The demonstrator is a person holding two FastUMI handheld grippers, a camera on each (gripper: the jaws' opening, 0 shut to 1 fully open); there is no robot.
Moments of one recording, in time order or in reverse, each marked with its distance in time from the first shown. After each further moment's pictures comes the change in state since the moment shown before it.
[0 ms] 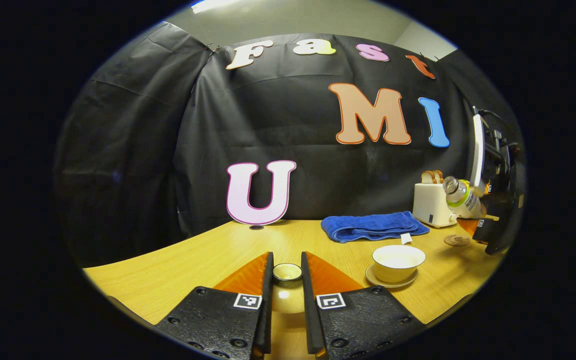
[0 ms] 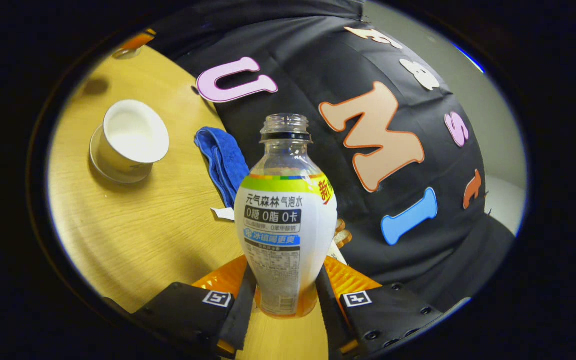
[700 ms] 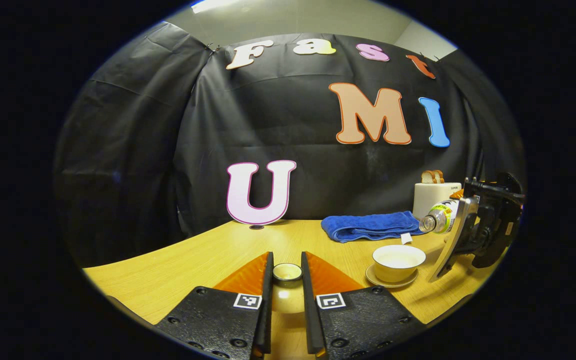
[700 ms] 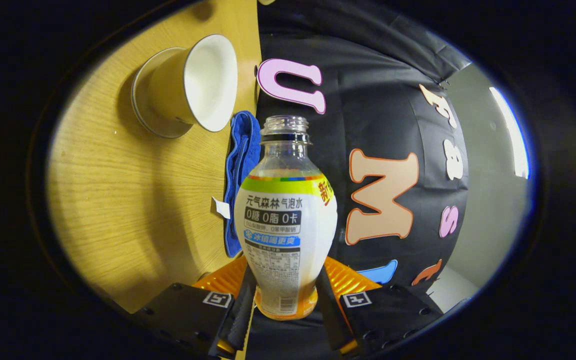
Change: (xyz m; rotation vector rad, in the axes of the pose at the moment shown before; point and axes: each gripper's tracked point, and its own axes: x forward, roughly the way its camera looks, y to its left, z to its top) left arm 0.000 0.000 0.000 -0.001 0.001 0.002; right arm 0.005 0.017 0.033 -0.482 -0.129 -0.102
